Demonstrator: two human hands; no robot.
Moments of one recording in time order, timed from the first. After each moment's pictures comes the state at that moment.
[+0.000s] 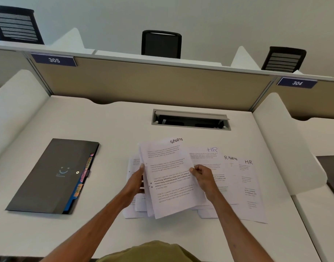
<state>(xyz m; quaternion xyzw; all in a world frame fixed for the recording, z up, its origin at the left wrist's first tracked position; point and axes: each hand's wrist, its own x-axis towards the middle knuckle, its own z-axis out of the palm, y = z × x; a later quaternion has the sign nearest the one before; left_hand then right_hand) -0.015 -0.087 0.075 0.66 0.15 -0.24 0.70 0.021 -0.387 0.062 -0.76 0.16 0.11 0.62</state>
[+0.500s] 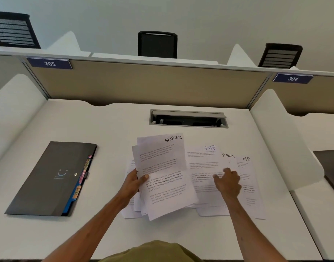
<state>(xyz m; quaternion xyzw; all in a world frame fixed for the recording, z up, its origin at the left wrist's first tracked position) -0.020 -0.086 0.071 0.68 0.12 -0.19 0.69 0.012 -0.471 0.037 -0.92 0.31 0.07 0.22</state>
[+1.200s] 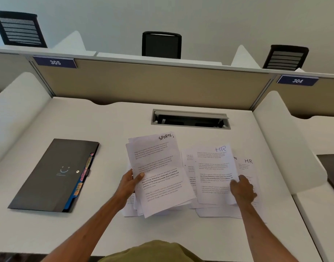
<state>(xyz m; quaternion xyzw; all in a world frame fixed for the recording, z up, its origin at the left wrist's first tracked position) -0.028 -0.078 0.062 0.67 0.18 -0.15 0.71 0.004 -0.522 0.031 -0.90 0.37 0.05 0.22</state>
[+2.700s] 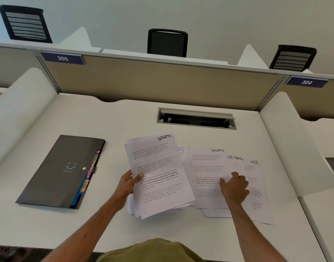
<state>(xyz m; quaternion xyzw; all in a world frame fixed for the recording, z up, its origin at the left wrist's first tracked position) -0.034 -0.046 0.049 0.66 0.19 -0.16 0.71 0.002 -0.463 0.024 -0.93 0.32 0.03 0.17</state>
